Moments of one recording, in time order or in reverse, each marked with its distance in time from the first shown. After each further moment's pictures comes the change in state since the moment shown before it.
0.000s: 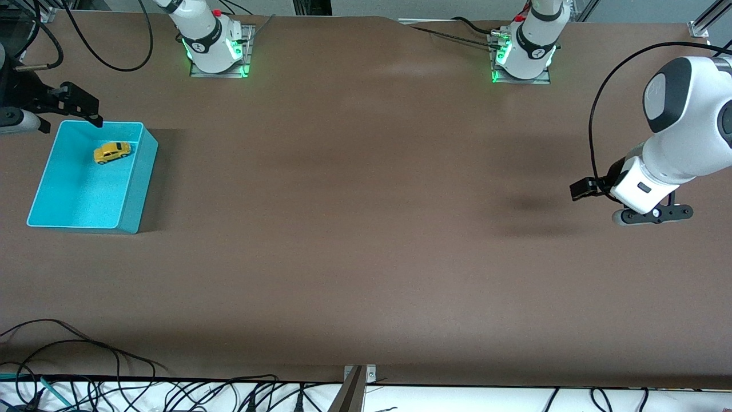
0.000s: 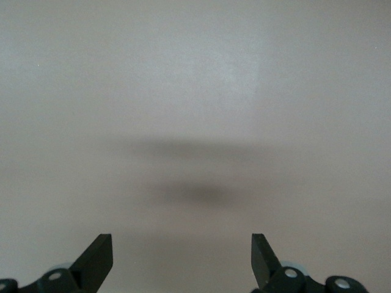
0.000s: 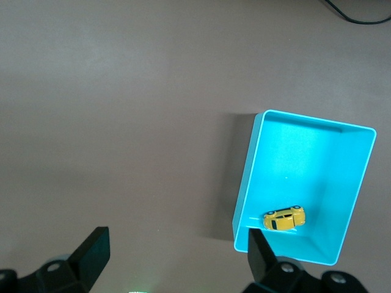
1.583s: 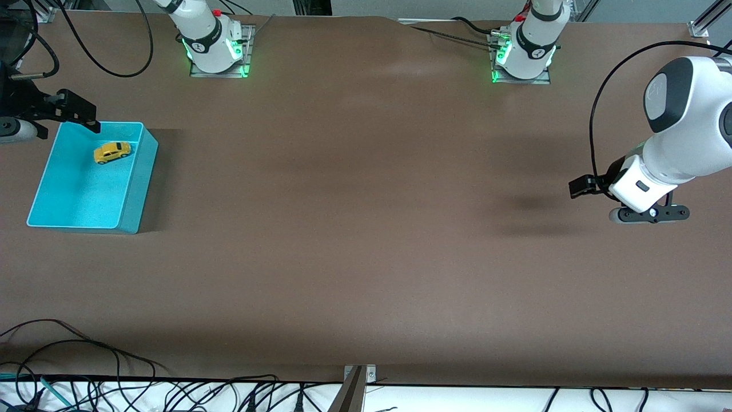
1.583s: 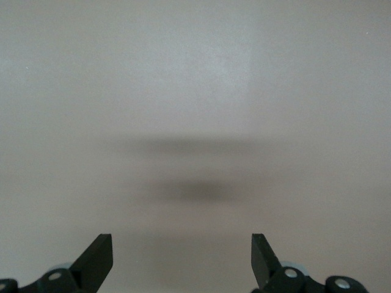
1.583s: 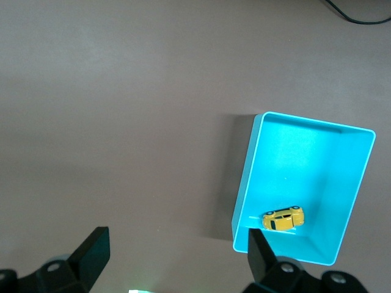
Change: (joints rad) left arm 0.002 0.000 0.000 0.000 -0.016 -0.013 0.062; right arm 0.005 0.037 -0.005 0.054 0.000 -0.031 -0.001
